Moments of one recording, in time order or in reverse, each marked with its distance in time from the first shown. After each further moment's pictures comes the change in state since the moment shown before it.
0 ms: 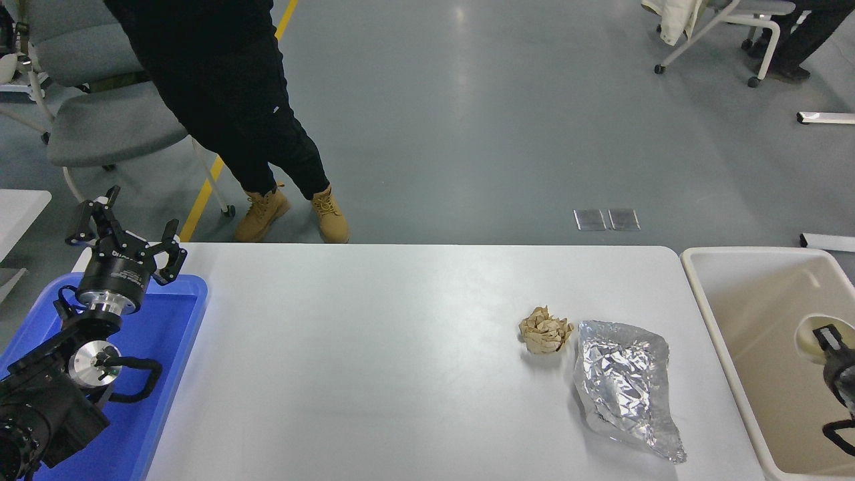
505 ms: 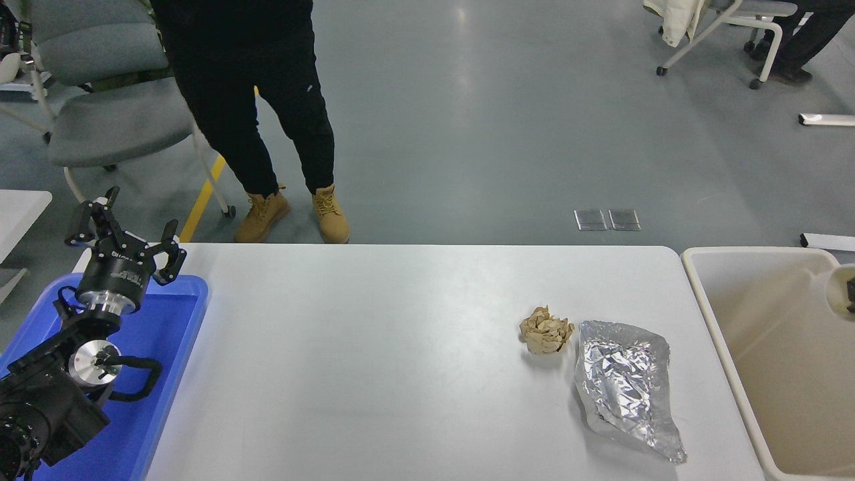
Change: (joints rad) left arm -0.001 0.000 0.000 0.000 0.000 0.000 0.000; right arm 0.097 -0.374 0.003 0.472 -0.085 0.151 -0.207
